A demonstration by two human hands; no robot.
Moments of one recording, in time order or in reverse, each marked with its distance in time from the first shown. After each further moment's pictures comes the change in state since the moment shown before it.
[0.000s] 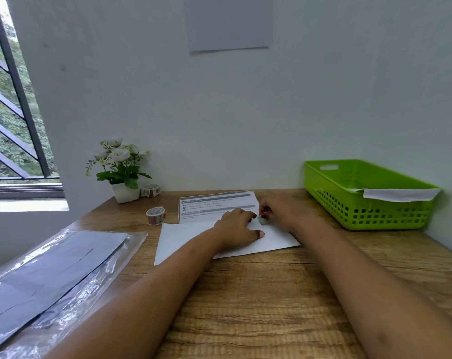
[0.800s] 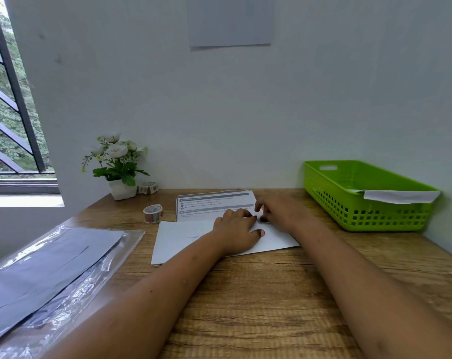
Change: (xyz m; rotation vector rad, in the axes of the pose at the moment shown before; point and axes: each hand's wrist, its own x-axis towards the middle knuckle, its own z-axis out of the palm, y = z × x) left_hand -0.004 0.005 0.005 0.209 0.036 0.035; right_hand 0.001 0.000 0.004 0.024 0.017 -0.008
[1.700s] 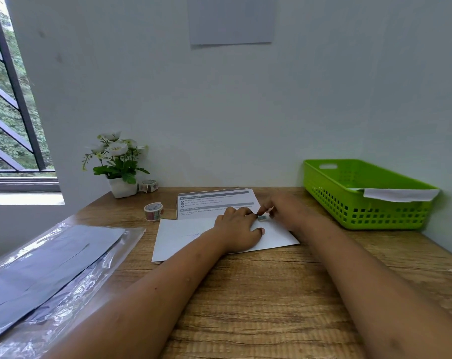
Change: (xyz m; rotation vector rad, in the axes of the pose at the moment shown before) left_hand 0.002 0.000 0.001 0.033 -0.007 0.026; right_hand -0.013 0.001 -0.011 0.141 -0.072 0.059
